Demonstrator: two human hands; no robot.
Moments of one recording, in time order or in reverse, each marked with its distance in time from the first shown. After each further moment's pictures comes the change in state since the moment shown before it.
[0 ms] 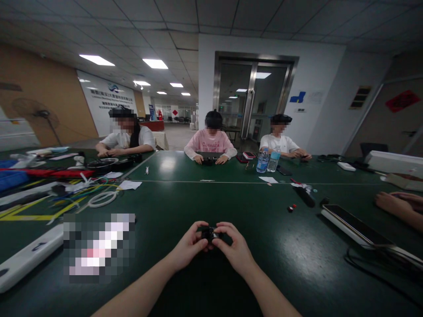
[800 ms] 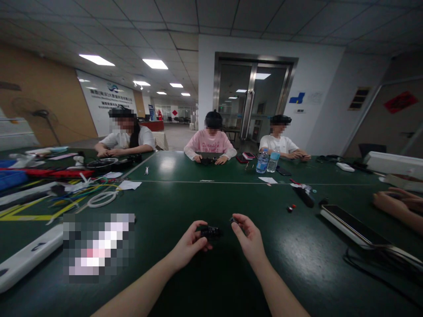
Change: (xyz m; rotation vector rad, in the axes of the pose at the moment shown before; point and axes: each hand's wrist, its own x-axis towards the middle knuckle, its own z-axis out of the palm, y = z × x) left_hand -0.004 0.006 0.000 0.065 0.033 -0.055; right_hand 0.010 0.022 -0.023 0.126 0.272 0.001
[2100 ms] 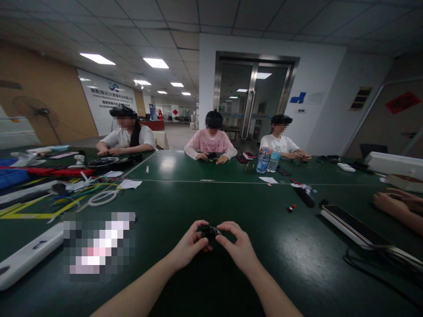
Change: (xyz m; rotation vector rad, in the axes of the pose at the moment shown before) left_hand 0.001 -0.003 0.000 0.011 -0.020 0.016; right_hand -0.015 -0.022 0.016 -0.108 -0.222 -0.018
